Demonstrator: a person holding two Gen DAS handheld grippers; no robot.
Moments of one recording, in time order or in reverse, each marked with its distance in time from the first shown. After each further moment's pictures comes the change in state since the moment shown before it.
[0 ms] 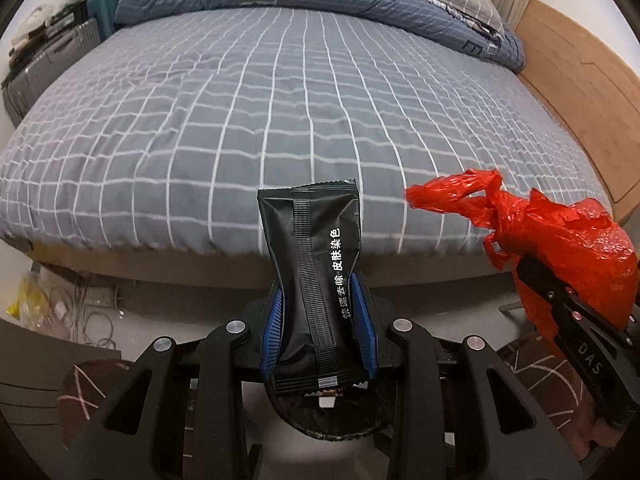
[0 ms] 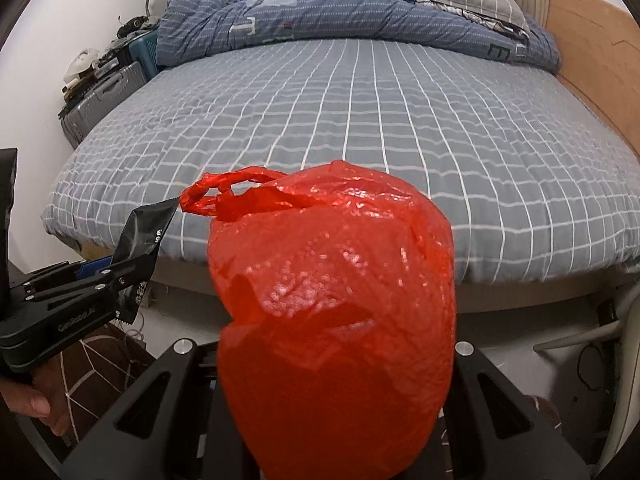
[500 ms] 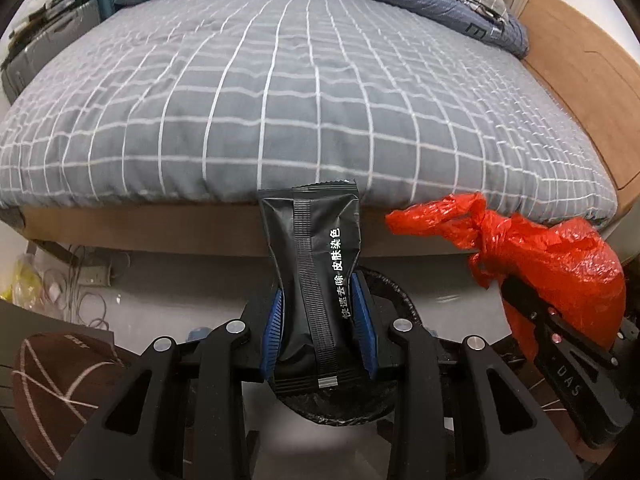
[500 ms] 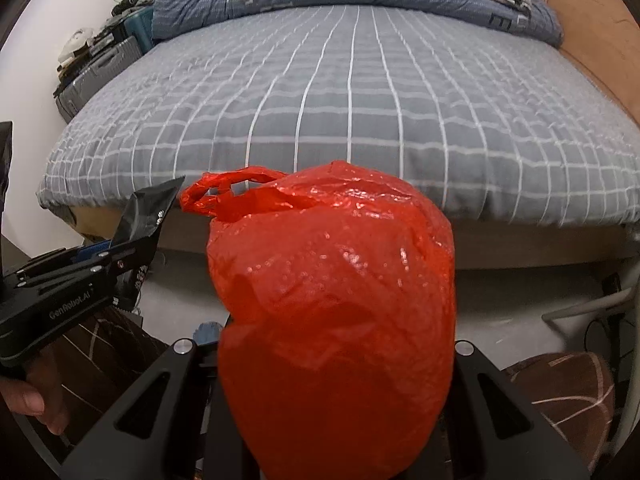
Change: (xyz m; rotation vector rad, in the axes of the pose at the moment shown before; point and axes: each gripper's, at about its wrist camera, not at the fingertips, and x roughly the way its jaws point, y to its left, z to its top) left arm 0.027 0.008 -0.047 -0.012 0.048 -0.004; right arm 0.035 0.010 -0.057 0.019 0.106 0.008
